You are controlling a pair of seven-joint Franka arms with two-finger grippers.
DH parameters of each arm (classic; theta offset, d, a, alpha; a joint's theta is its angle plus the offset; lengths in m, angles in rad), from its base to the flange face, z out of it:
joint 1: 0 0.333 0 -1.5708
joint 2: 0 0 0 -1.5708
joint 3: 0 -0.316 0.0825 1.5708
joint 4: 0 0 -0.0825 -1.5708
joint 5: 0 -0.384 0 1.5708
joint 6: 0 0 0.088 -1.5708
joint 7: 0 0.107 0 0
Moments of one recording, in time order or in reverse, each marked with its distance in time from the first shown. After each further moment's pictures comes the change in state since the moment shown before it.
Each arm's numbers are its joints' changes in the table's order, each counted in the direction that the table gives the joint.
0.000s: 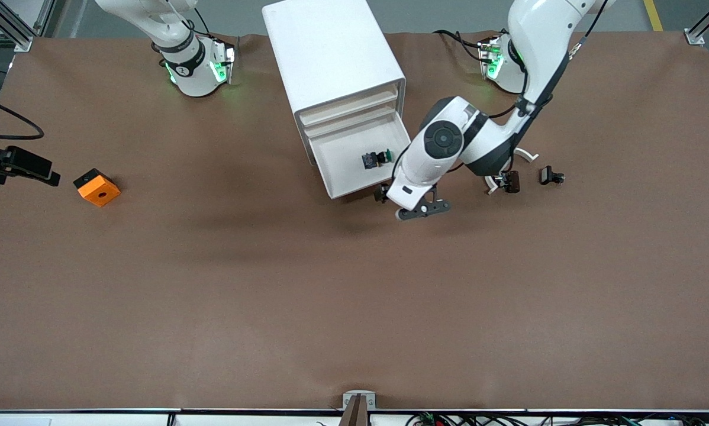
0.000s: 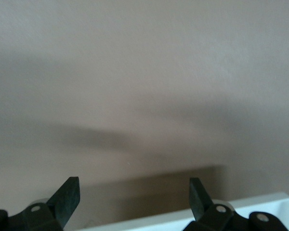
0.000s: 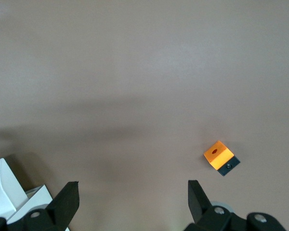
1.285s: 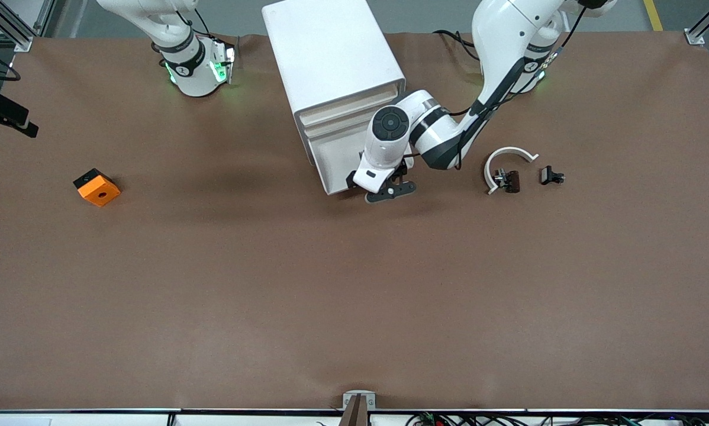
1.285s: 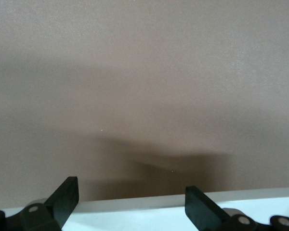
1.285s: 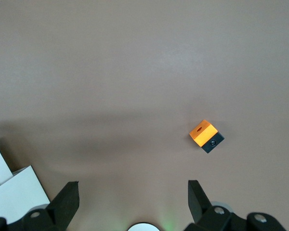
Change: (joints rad) left arm -0.124 0.081 -0.002 -0.036 -0.132 0.003 -0.243; right arm -0.059 -0.301 -0.004 0.367 0.038 -0.089 -0.072
